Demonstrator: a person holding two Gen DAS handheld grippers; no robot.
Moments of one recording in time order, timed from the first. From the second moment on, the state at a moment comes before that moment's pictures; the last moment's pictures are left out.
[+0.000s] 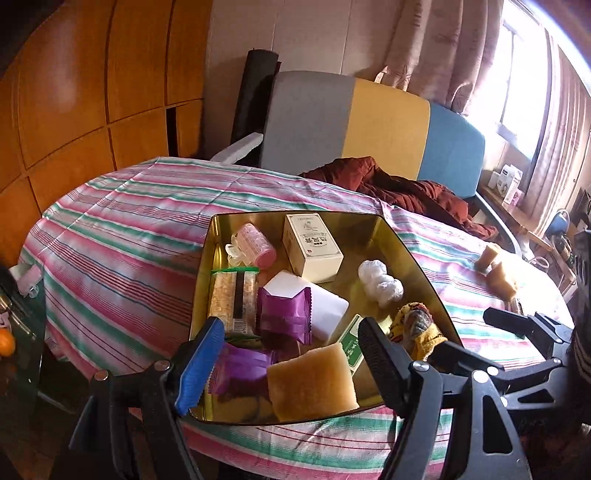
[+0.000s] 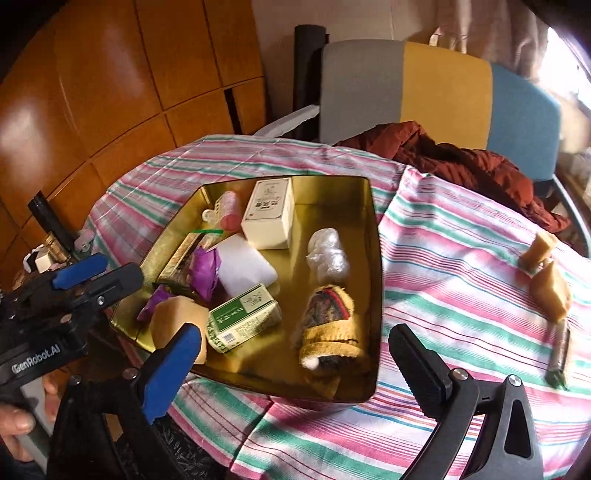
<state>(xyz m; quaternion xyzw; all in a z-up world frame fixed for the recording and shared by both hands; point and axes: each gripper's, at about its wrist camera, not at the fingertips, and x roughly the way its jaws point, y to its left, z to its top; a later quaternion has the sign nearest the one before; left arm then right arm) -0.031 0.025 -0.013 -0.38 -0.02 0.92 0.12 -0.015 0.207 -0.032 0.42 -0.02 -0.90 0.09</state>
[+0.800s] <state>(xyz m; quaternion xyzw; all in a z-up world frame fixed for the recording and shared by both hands) -0.015 0.066 0.001 -0.36 0.04 0.92 0.15 -0.003 0.266 -0.023 0.40 -0.05 -0.91 0.00</state>
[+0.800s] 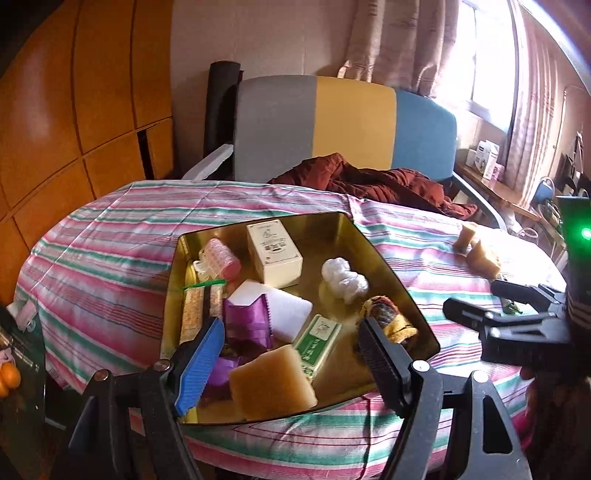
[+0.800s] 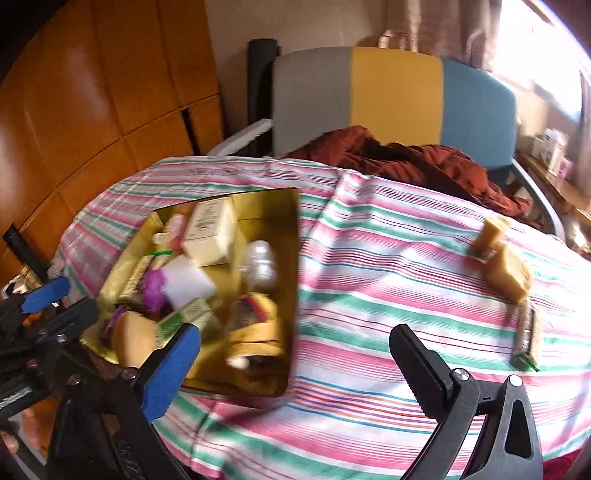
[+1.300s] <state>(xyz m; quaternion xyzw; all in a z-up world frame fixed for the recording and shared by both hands) -0.016 0.112 0.005 -0.36 0.05 0.90 0.23 0.003 0.388 -0.041 0.46 -0.13 -0.87 -0.11</state>
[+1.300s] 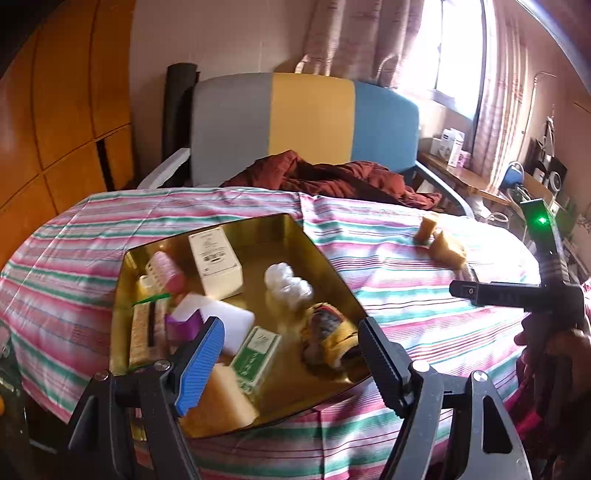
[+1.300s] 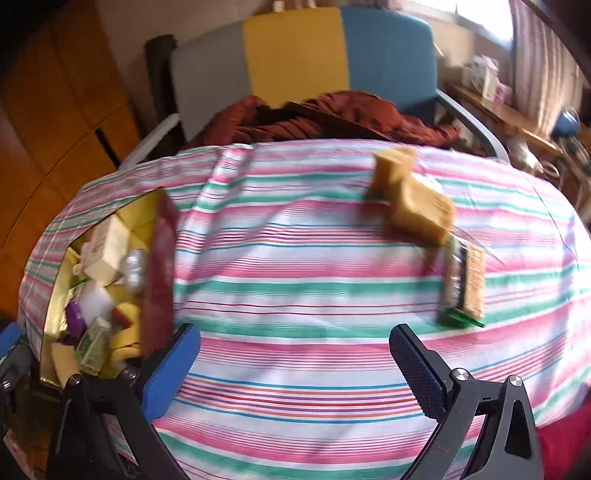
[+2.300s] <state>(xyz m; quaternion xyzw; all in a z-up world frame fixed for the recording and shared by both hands) -0.033 0.249 -0.005 -0.39 0.13 0.86 0.31 -0.024 0.567 -0.111 0.53 -0.16 -0.80 -0.23</state>
